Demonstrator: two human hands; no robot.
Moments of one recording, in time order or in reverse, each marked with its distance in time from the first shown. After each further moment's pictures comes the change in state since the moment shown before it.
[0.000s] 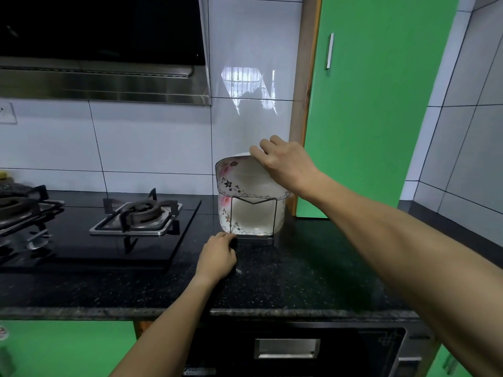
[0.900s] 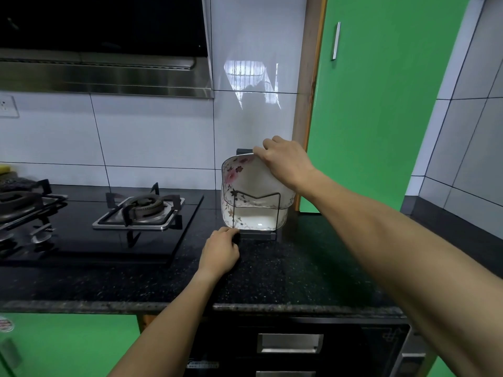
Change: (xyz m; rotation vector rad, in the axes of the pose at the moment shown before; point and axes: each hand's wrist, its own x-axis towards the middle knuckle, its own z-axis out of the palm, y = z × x) left_hand -0.001 0.001 -0.001 -0.001 0.003 0.002; right_hand 0.003 -0.007 0.029 0.150 -0.142 0.113
